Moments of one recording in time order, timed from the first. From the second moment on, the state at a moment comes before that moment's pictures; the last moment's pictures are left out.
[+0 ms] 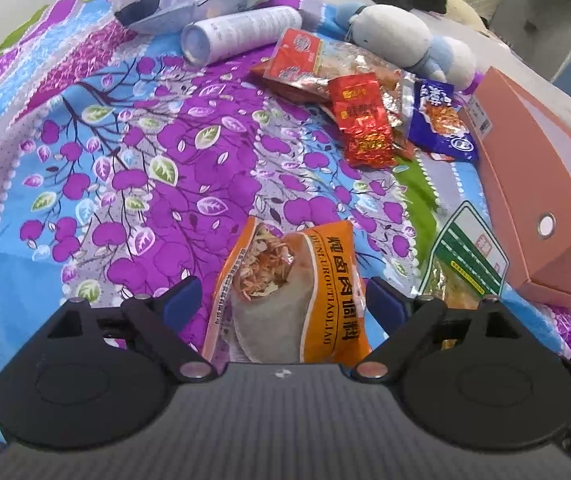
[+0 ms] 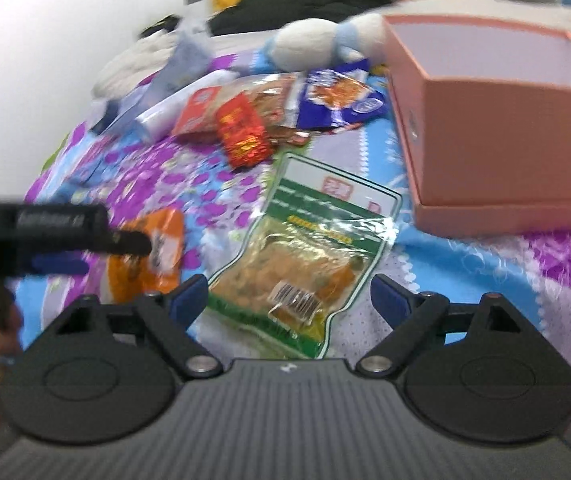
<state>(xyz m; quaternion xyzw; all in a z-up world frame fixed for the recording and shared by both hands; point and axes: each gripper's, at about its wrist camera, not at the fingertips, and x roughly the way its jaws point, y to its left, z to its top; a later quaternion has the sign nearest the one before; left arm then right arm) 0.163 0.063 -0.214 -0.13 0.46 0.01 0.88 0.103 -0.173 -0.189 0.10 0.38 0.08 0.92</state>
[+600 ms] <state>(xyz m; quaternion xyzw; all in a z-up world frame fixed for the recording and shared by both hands) 0.158 0.068 -0.226 -0.17 0.47 0.00 0.86 0.124 -0.148 -0.209 0.03 0.38 0.10 0.92</state>
